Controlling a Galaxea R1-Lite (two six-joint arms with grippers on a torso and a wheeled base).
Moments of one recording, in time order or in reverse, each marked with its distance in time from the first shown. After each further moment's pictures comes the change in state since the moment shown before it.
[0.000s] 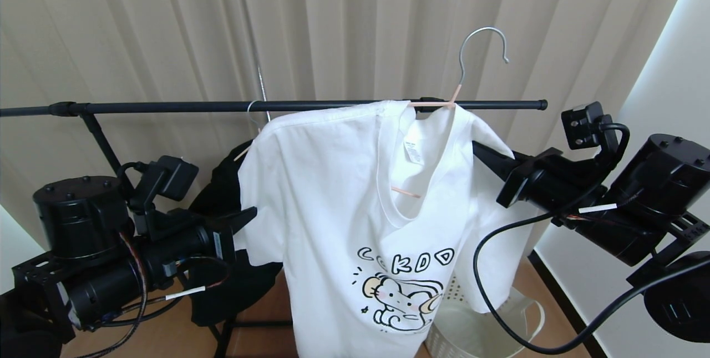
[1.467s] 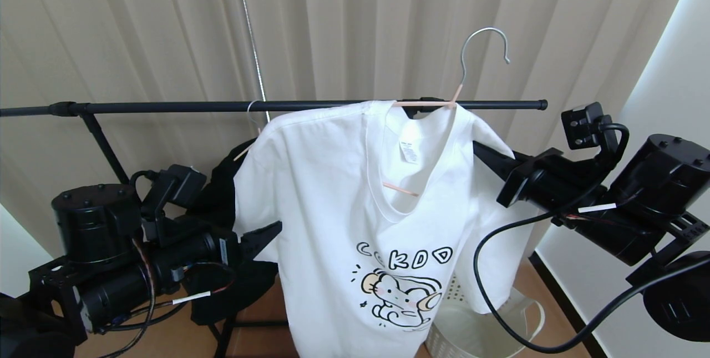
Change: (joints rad) left arm 0.000 0.048 0.020 -0.046 -0.001 0.002; right arm -0.004 0.004 0.000 0.000 0.000 0.000
